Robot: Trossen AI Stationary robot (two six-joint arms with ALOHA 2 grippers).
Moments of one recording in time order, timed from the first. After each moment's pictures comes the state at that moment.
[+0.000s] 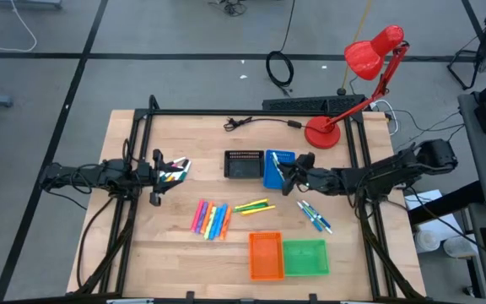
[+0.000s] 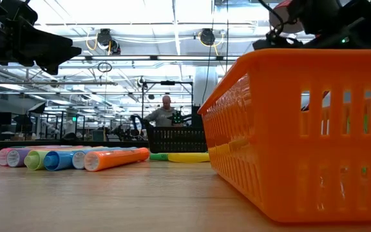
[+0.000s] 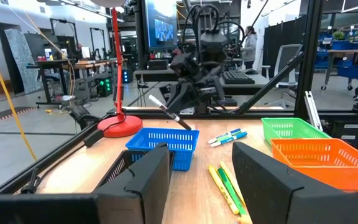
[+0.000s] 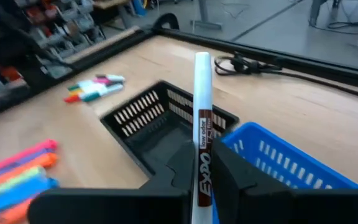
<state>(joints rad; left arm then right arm) -0.09 0.01 0.03 0.06 -0.14 0.04 0.08 1.31 0.41 0.49 0.63 0.51</state>
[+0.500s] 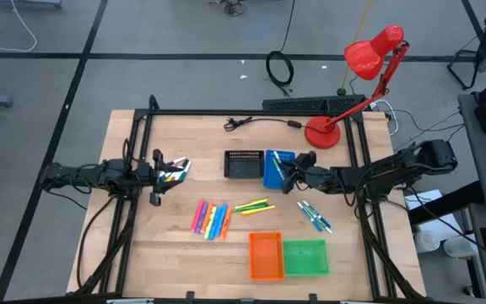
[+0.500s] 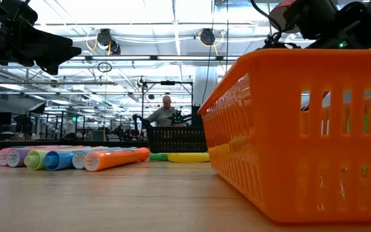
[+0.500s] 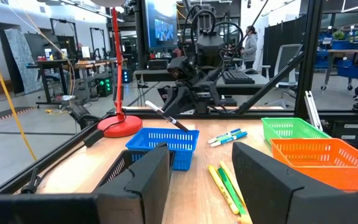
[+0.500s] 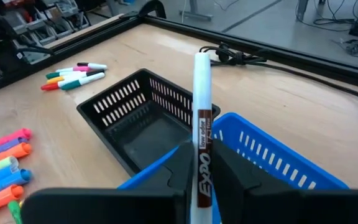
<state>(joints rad) -0.09 0.01 0.03 0.06 -0.14 0.04 0.06 1.31 0.41 0.44 0.63 0.51</state>
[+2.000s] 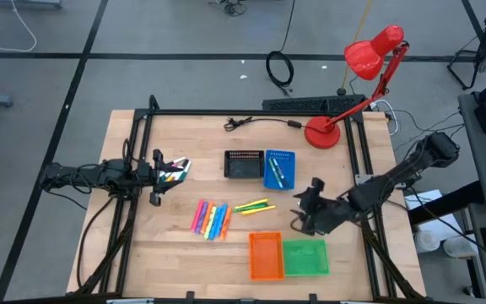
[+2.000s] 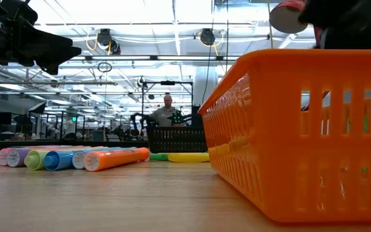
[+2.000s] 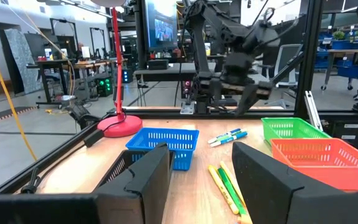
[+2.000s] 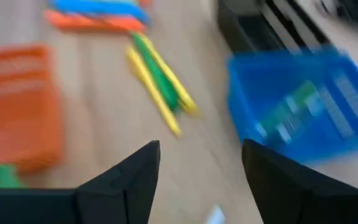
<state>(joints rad) -0.09 0.01 0.03 0.06 -0.14 0.04 0.53 1.22 0.66 -0.40 0.63 0.62</state>
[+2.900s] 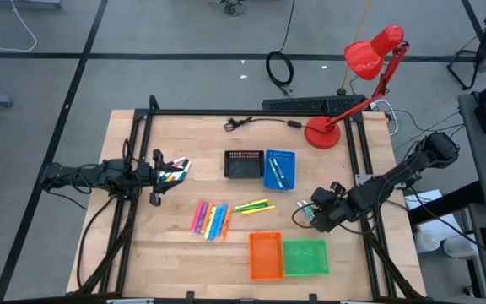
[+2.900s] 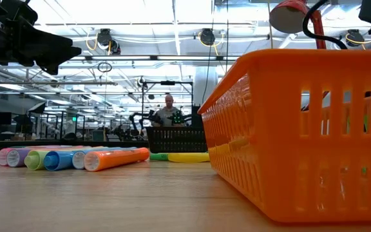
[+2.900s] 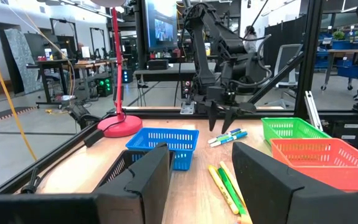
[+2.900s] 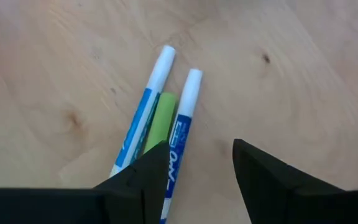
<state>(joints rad) -0.09 0.01 0.03 0.06 -0.14 0.04 0.53 1.22 0.51 -0.62 0.38 1.07</state>
